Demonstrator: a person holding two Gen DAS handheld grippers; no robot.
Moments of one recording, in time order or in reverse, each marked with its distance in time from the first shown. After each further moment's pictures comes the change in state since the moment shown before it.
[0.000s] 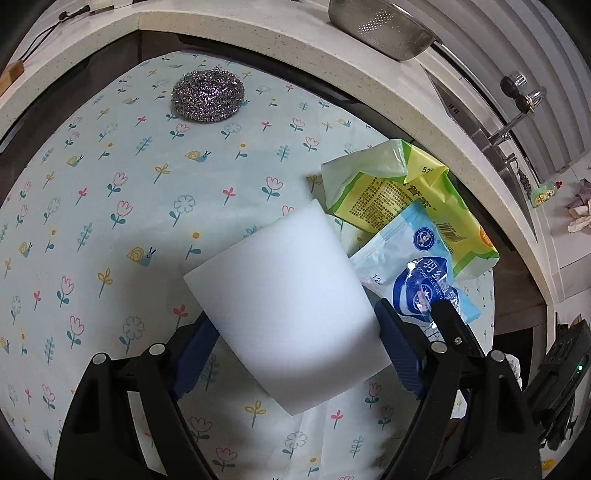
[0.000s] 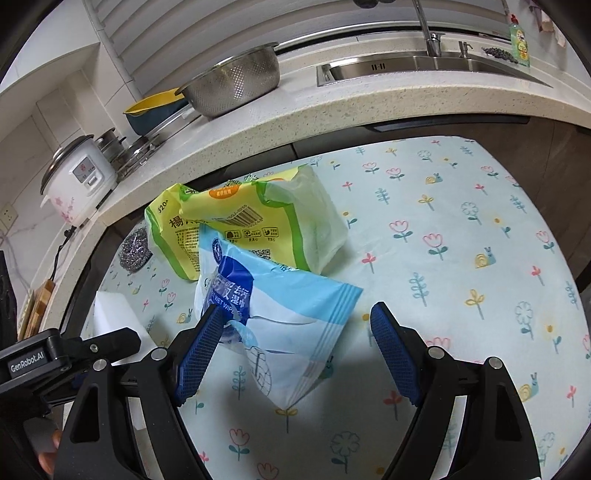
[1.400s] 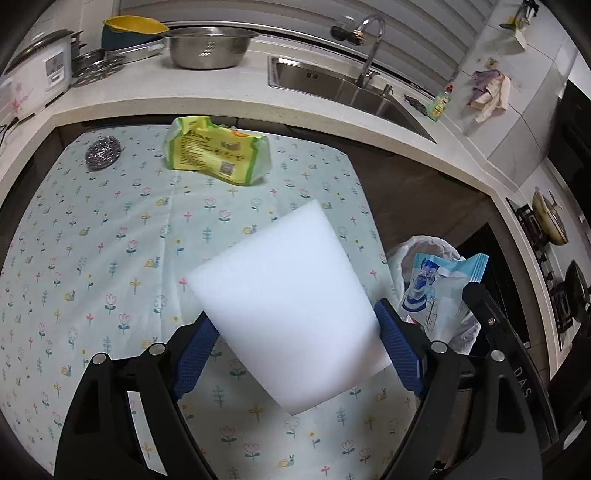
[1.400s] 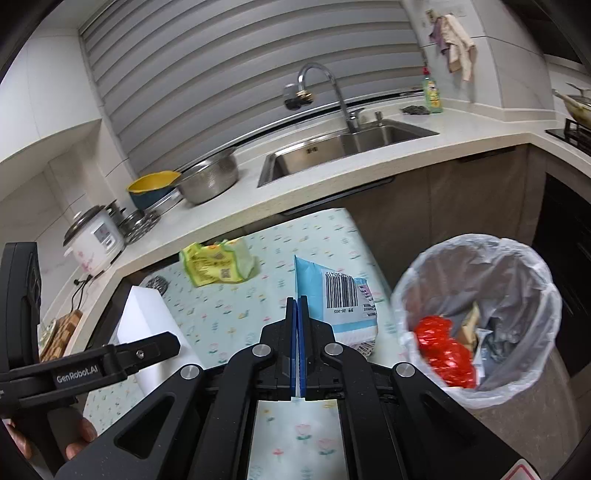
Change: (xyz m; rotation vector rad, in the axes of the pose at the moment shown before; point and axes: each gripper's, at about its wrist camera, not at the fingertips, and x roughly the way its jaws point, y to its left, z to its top) left arm -0.115 -0.140 -0.150 0.412 -0.059 -0.131; right arm -0.261 -0.092 -0.072 0.099 -0.283 -0.111
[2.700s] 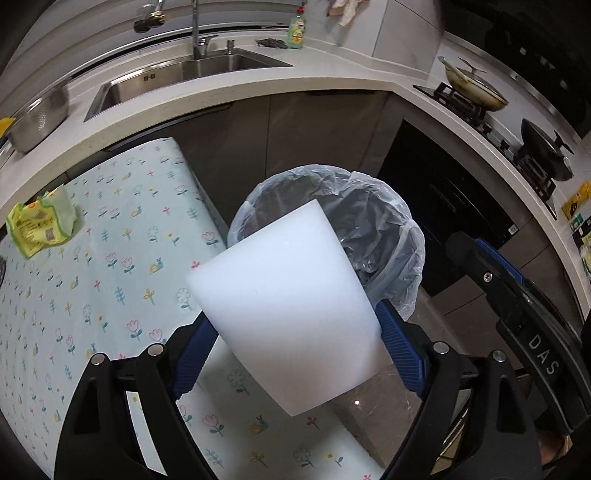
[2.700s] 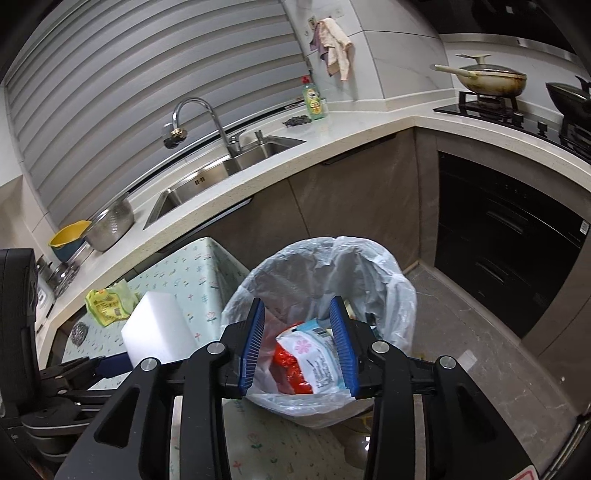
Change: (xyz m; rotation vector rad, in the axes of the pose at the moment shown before) left arm 0.085 -0.195 -0.038 0.488 0.109 -0.144; right arm -0.052 -0.150 -0.004 0.186 -0.064 -0.281
